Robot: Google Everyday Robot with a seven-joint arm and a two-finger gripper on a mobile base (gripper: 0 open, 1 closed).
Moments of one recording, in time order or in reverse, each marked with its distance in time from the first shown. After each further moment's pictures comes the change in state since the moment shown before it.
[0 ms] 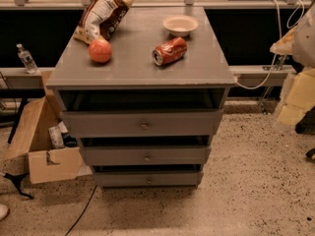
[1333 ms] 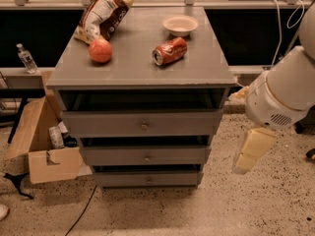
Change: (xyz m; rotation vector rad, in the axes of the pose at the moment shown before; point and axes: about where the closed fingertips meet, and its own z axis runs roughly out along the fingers) arm -0.020 0.054 0.108 -0.108 -0.106 -0.060
